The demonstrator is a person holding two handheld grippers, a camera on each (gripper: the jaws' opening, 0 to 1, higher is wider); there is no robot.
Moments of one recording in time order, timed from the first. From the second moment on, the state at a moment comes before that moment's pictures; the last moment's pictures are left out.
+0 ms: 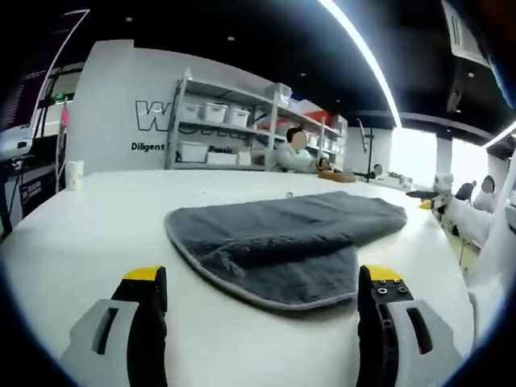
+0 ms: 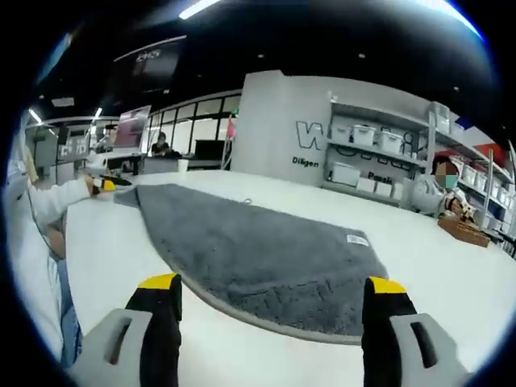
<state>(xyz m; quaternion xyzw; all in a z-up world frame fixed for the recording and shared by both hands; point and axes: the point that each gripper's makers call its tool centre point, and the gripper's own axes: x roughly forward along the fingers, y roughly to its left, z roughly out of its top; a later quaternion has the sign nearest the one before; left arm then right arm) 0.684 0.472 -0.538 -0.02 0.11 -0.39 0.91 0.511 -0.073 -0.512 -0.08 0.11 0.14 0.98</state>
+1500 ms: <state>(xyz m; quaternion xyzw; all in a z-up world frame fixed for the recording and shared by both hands) 0.637 0.448 -0.552 -0.13 0.16 -0.22 0.95 0.487 -0.070 -0.505 -0.04 0.08 0.14 0.99</state>
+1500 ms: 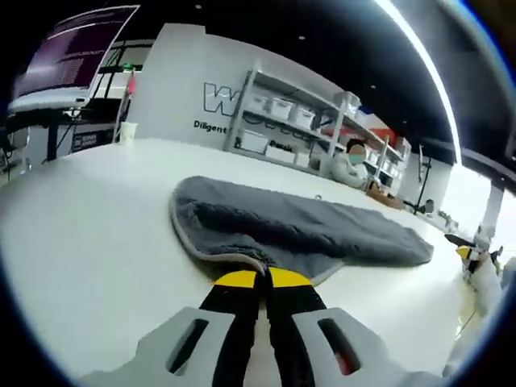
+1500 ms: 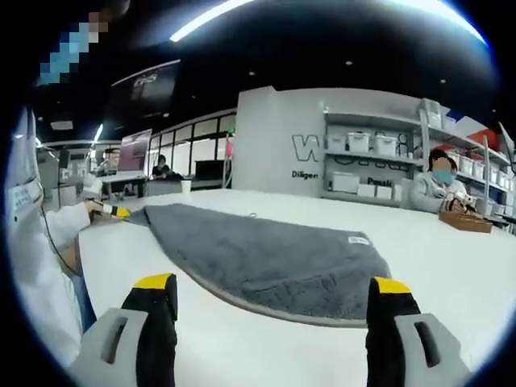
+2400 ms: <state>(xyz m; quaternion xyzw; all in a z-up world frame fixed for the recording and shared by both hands) 0.599 0.490 -0.556 -0.16 0.19 -0.23 0.94 0.490 -0.071 -0.504 -0.05 0.11 0.10 0.99</state>
